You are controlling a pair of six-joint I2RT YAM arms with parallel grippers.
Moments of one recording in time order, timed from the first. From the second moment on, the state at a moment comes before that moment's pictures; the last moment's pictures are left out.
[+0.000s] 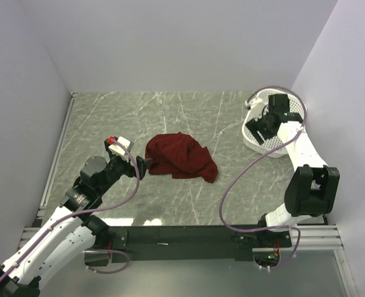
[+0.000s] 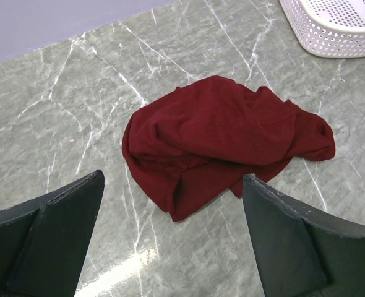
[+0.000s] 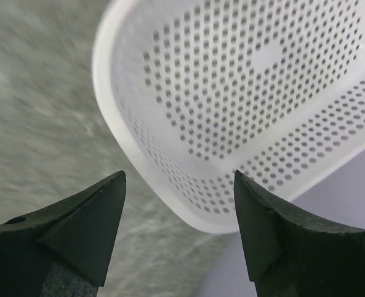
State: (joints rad) left arm -0.57 0.59 0.55 -0.12 -0.02 -0.02; right arm -0.04 1.53 1.23 -0.71 0.01 -0.72
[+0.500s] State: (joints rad) left arm -0.57 0.59 0.55 -0.12 -0.02 -0.01; right arm 0.08 2.00 1.69 -0.73 0.10 0.13
